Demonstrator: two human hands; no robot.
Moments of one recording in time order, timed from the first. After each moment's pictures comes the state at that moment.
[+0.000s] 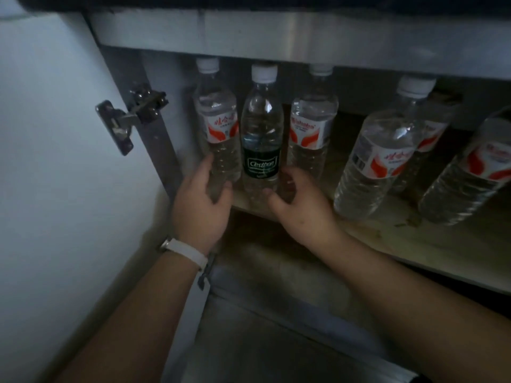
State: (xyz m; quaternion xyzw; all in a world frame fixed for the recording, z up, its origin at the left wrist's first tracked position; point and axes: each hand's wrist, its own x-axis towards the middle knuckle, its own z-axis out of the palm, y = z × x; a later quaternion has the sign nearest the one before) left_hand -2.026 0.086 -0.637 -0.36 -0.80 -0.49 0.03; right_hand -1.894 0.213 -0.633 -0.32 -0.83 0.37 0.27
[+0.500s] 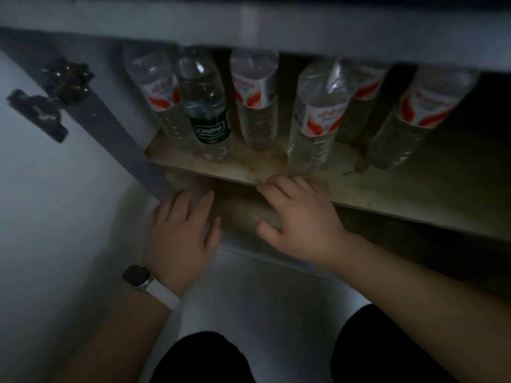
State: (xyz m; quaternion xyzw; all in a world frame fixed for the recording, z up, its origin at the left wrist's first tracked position) left_hand -1.950 0.032 -0.647 -0.53 -0.82 -0.15 0.14; right_hand -1.783 0.191 -0.621 -0.22 -0.96 0.12 0.13
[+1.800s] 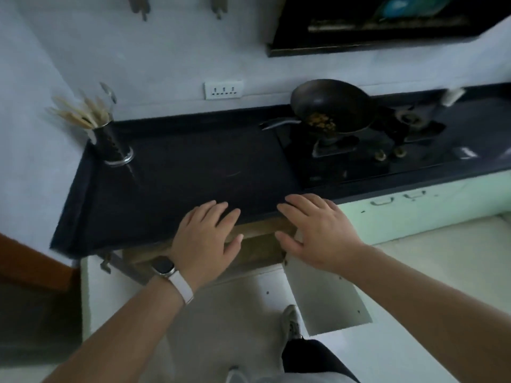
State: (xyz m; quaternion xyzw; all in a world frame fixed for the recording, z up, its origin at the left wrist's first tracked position) left_hand -1.750 0.000 -0.103 -0.78 -0.60 -0.17 0.05; right_hand -1.505 0.035 -0.057 -0.48 -0.87 -0.02 0.07
